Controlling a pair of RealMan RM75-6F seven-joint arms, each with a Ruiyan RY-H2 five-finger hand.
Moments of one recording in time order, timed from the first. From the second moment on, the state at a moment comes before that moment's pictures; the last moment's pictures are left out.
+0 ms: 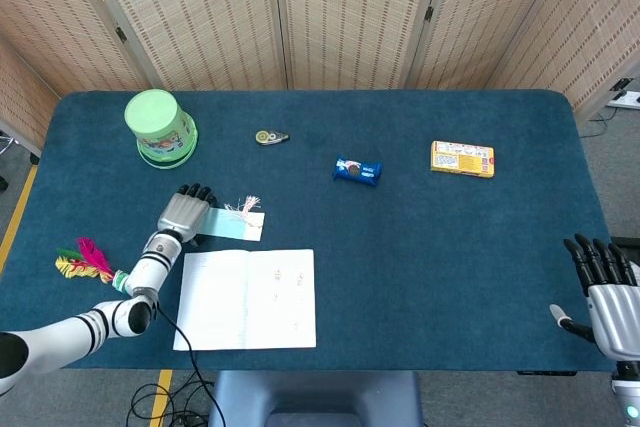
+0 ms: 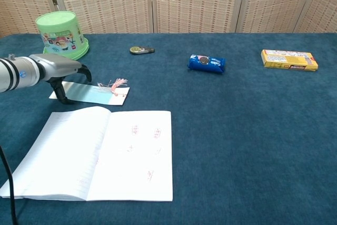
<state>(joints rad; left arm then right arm) -0.94 -1.57 -0.08 -1.10 0.72 0.68 0.61 0.01 -1.07 0.04 -1.65 -1.52 1.53 -0.09</state>
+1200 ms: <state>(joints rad) -0.95 -1.61 -0.06 -1.07 0.71 0.70 0.60 0.01 -1.07 0.04 -1.63 -1.52 1.53 -0.07</state>
